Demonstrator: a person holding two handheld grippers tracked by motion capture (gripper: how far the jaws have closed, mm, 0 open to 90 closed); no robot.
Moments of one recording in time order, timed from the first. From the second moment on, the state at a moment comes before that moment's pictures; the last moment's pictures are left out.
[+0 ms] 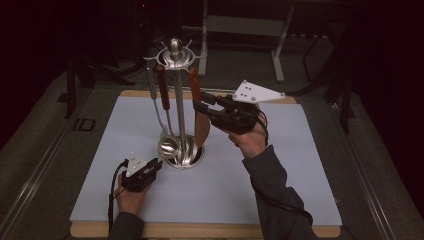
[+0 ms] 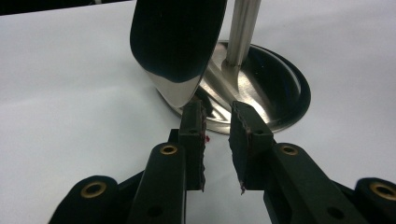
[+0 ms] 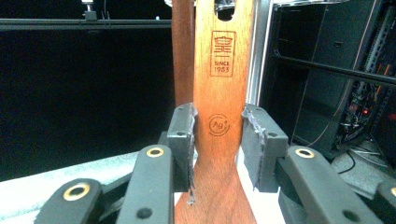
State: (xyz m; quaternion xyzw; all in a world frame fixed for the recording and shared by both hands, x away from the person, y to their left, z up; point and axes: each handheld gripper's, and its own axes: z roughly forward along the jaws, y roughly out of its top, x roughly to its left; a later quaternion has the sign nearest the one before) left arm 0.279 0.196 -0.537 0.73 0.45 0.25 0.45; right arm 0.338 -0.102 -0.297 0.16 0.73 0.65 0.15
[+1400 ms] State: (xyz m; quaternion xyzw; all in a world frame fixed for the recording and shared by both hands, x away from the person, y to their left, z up) left arm 0.280 0.196 -0.537 0.73 0.45 0.25 0.45; right arm 0.349 -0.112 -0.307 0.20 0.76 0.59 0.17
